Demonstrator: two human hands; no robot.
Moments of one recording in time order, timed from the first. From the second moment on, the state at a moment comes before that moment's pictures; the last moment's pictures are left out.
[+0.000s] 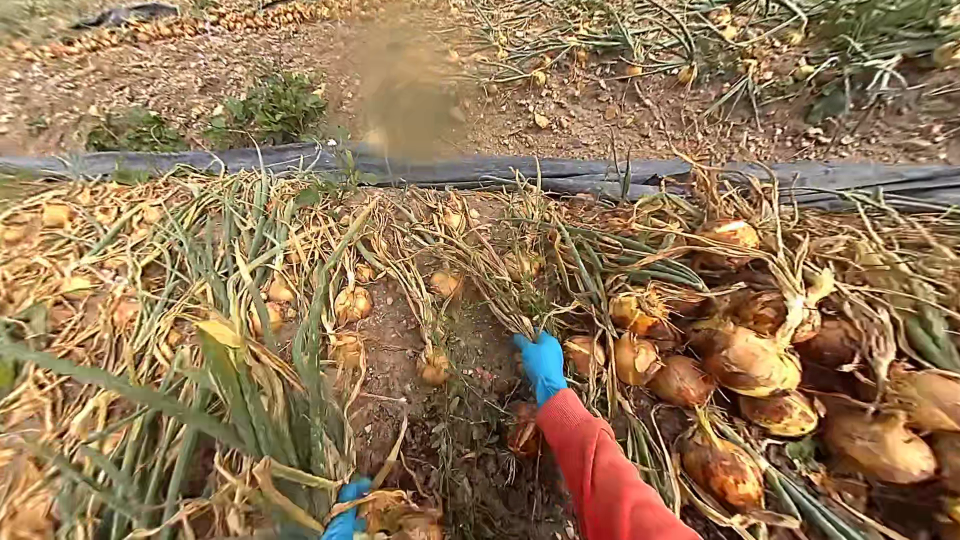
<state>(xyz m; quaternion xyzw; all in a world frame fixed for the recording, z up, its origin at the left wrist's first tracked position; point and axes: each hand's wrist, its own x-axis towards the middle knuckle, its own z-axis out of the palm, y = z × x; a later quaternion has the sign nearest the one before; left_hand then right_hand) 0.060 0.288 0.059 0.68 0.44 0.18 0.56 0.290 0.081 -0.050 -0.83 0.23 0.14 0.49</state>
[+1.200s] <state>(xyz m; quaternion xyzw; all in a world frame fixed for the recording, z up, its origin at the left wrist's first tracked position) 0.323 0.270 -0.028 0.73 0.42 0.07 0.53 0.380 0.047 -0.046 -0.83 0.22 0.26 0.44</state>
